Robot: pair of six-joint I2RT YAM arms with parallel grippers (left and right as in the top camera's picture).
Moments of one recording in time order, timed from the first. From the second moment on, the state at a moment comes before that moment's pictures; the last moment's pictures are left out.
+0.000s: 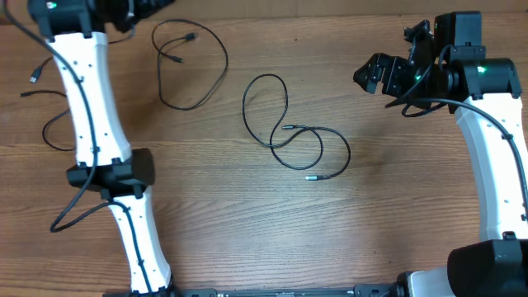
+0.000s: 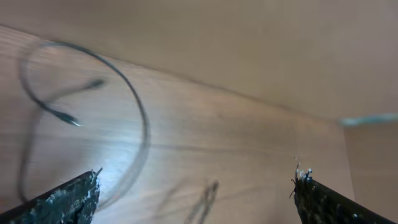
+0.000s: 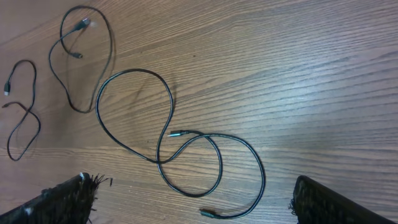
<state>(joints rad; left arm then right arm) 0.06 2.43 3.05 -1.42 0.49 -0.38 0.00 1.64 1.65 -1.04 -0.38 0.26</state>
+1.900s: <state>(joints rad) -0.45 2.43 2.04 -1.34 -0.05 -0.83 0.00 1.64 1.65 -1.04 -0.38 0.26</state>
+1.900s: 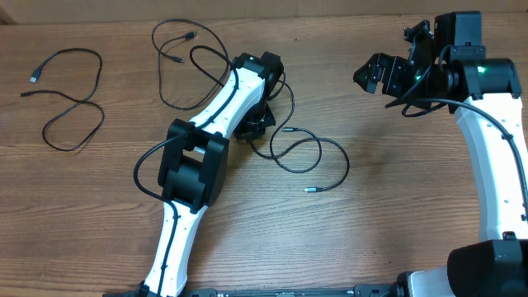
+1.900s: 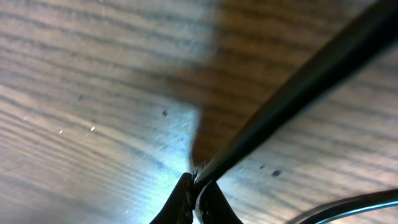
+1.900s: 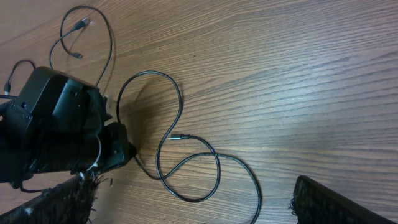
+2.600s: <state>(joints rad) -0.41 1.76 2.35 -1.55 -0.29 -0.64 0.00 1.64 1.65 -1.04 -0.38 0.26</state>
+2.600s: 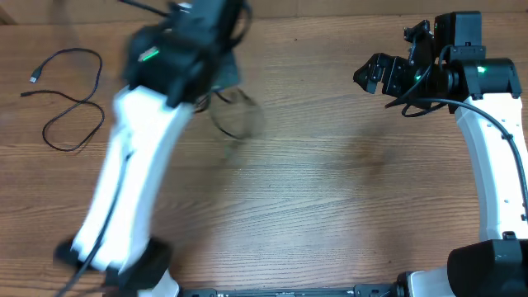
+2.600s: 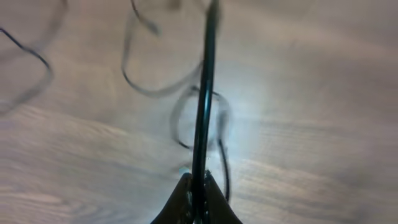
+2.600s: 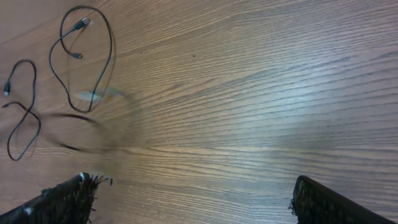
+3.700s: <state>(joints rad) 0.44 1.45 2.36 -1.65 -0.34 -0.63 0.00 1.64 1.65 -1.04 -0.38 0.26</state>
